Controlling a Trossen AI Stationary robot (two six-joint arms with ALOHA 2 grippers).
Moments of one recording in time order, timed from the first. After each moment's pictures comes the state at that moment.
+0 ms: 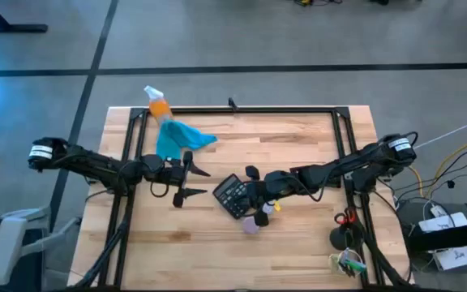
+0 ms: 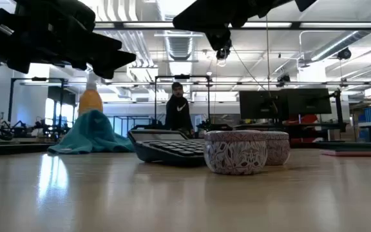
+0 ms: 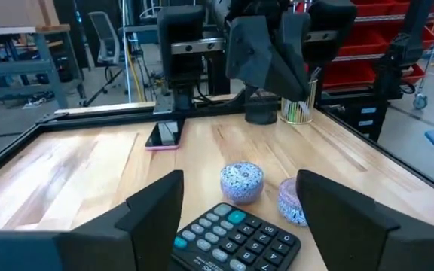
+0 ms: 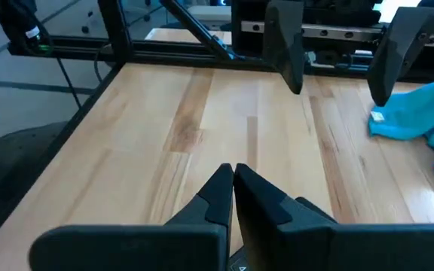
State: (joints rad) left arm -0.02 1.08 0.23 0.79 0.13 0.05; right arm 0.21 1.59 1.01 0.19 0.03 0.04
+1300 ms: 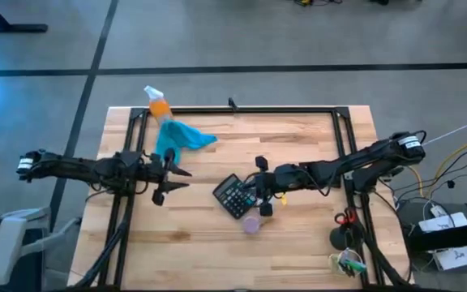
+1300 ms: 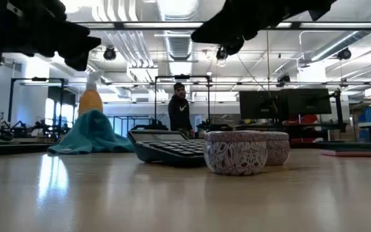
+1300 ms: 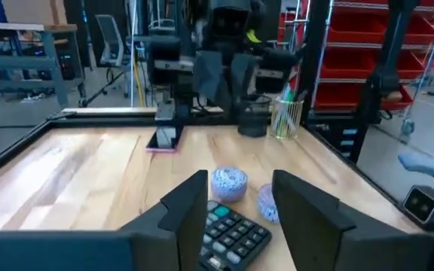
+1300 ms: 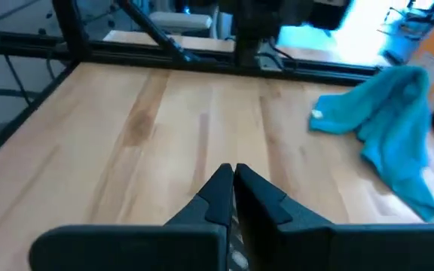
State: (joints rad) left arm -0.02 0.50 0.16 0.30 0.12 -0.04; right arm 0.16 1.45 0.84 0.26 0.11 -0.02
